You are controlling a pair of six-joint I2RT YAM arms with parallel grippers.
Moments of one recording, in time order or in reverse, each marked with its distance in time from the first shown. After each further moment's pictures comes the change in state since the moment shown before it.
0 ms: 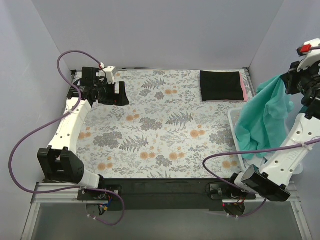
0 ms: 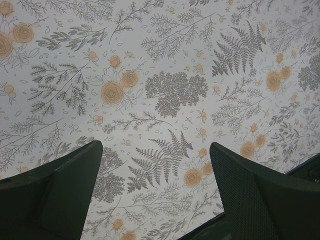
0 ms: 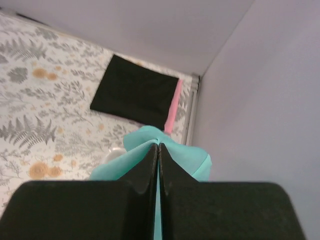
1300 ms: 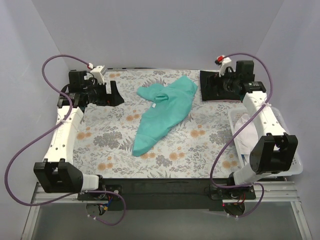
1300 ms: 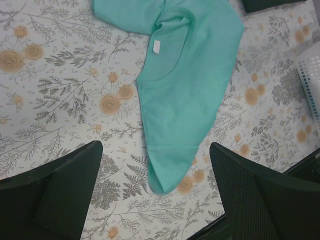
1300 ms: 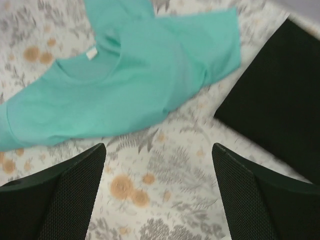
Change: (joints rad) left arm 0.104 -0.141 -0.055 0.066 0.114 -0.042; right arm 0.691 0.280 -0.401 0.569 0.138 0.338
